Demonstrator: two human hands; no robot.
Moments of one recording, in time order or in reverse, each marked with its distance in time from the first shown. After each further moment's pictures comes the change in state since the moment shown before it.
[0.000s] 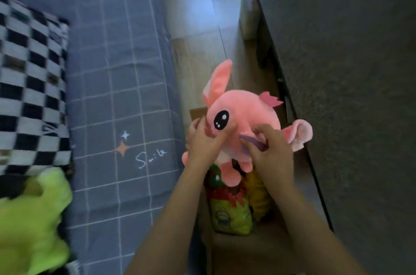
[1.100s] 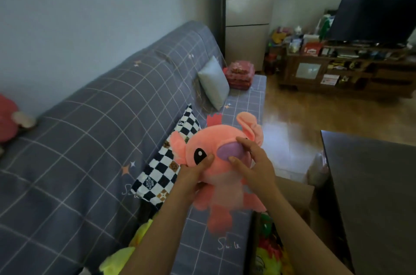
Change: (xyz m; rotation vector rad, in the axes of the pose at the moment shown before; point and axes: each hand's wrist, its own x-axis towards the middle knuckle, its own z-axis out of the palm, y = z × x) left_hand -0.215 0.118 -0.401 -0.972 0.258 0.178; right_hand -0.054 -0.454 -0.024 0.356 -0.341 -0.686
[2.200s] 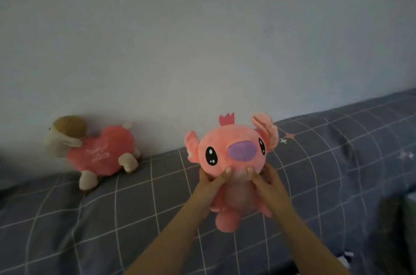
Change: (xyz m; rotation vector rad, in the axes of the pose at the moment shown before) left_hand 0.359 0.228 -0.220 -0.150 0.683 0.526; right_hand 0.474 0.026 0.398 0.457 -0.822 0.143
